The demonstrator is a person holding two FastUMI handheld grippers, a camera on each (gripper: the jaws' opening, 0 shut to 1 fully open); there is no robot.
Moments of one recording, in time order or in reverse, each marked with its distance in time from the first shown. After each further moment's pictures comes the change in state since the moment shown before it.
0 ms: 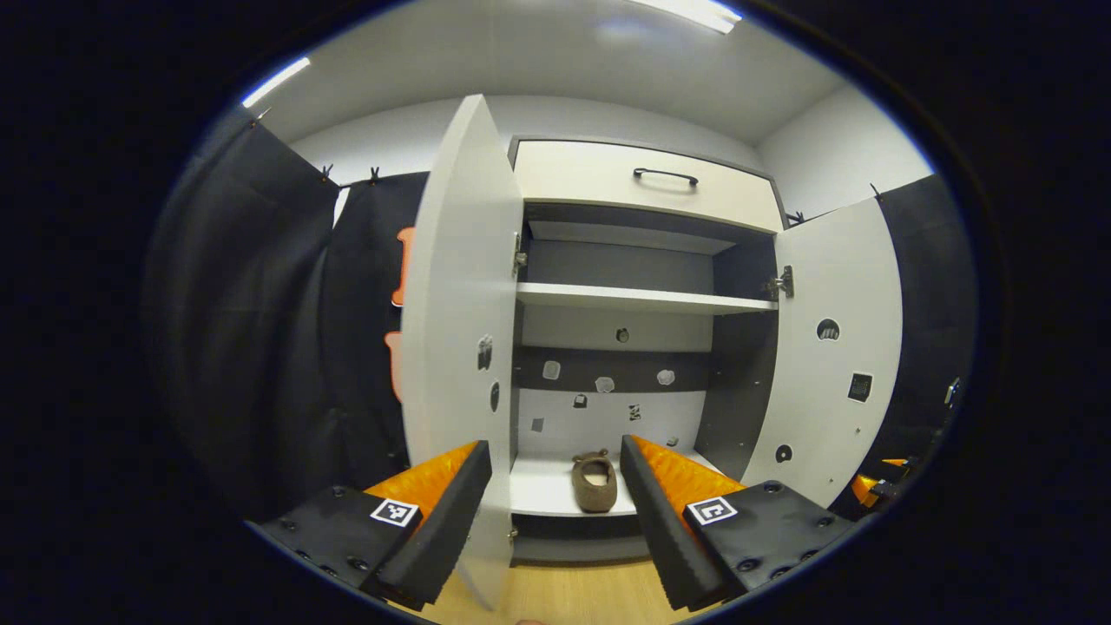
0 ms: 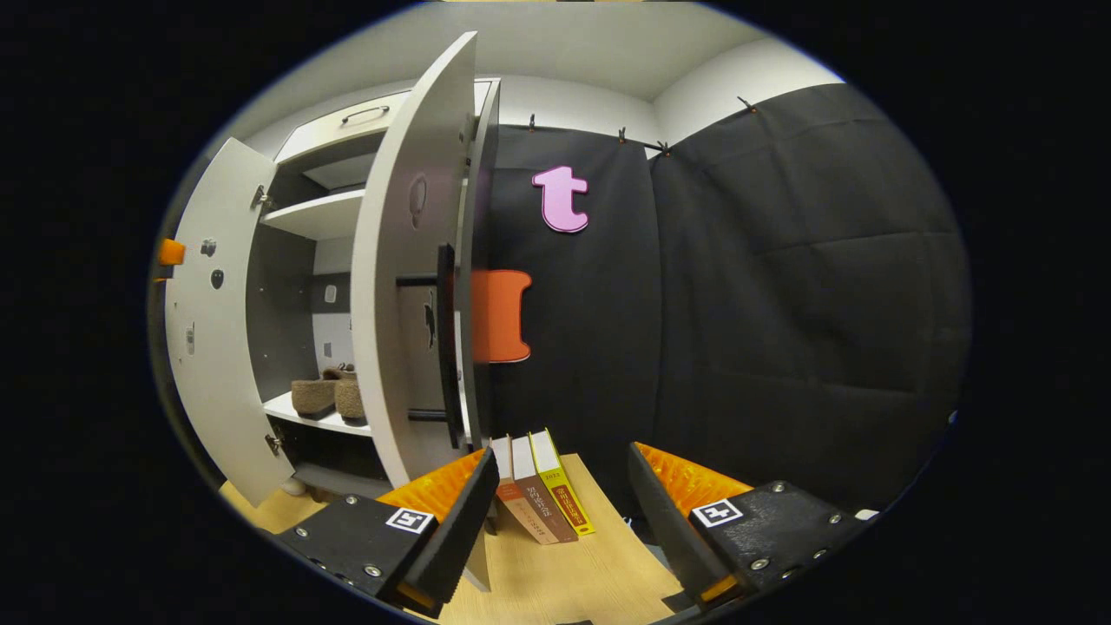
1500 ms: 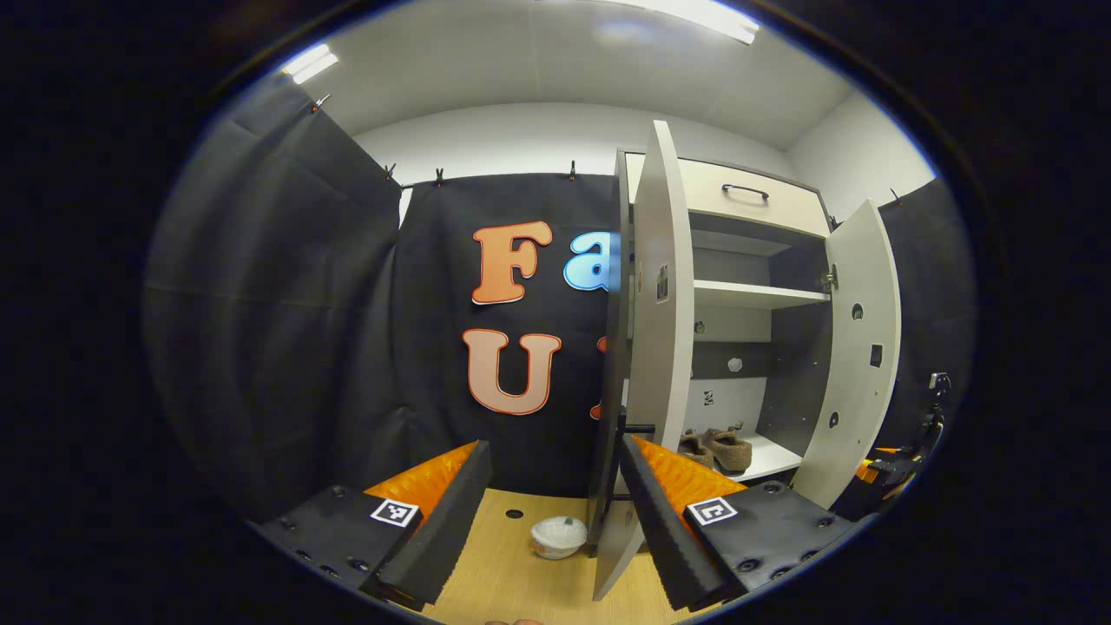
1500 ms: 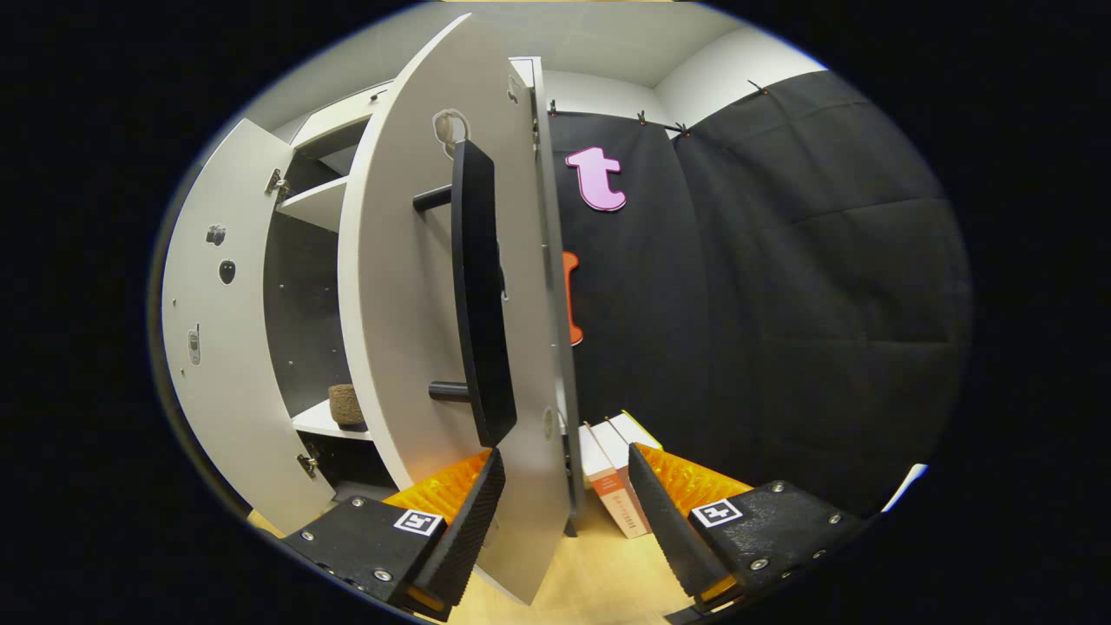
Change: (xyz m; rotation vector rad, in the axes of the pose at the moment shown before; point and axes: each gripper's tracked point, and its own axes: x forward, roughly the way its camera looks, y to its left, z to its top) left arm -0.048 0.178 -0.038 -0.007 -0.009 0.080; right arm 0.028 0.154 -0.030 0.074 0.015 0.065
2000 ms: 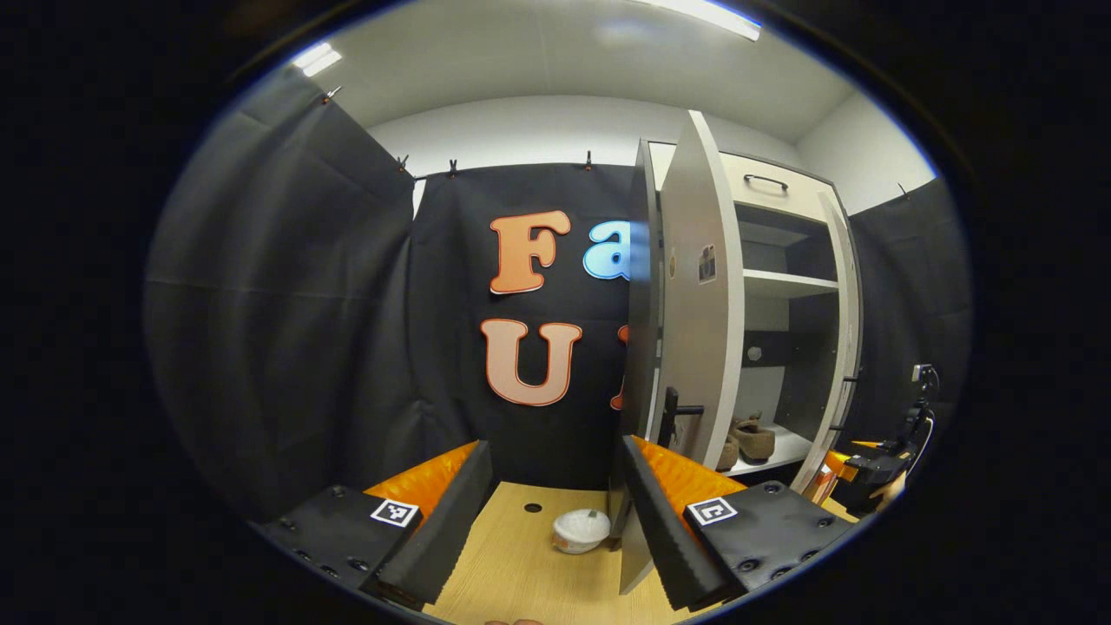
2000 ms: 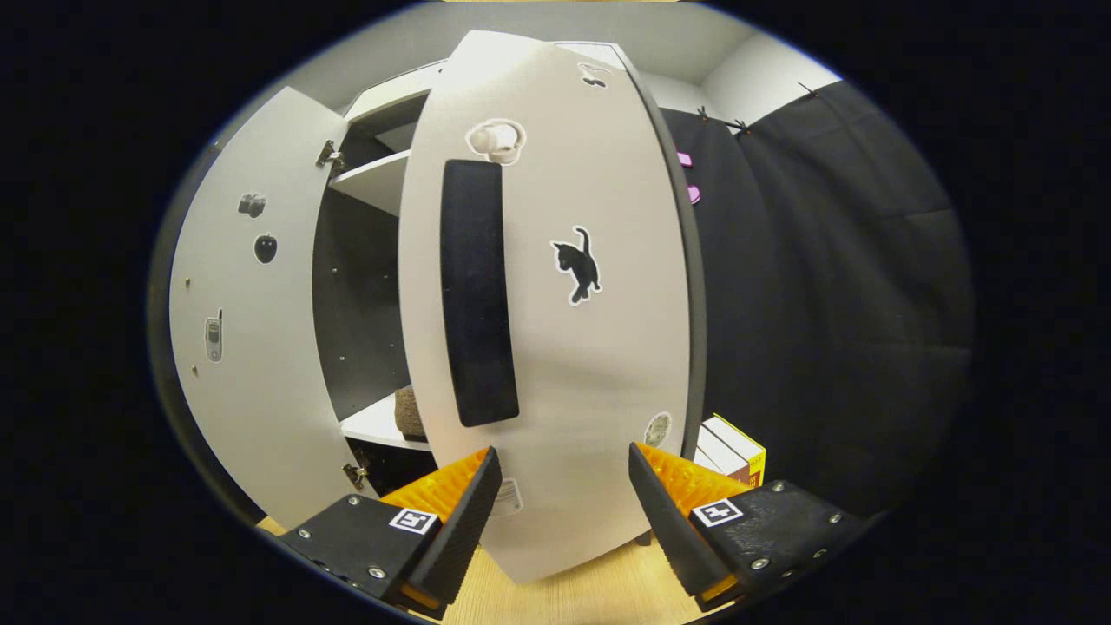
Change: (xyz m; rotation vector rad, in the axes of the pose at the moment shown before) left arm 0.001 0.040 -0.015 0.002 0.039 0.037; right arm 0.033 0.116 -0.007 -0.030 -0.002 0.158
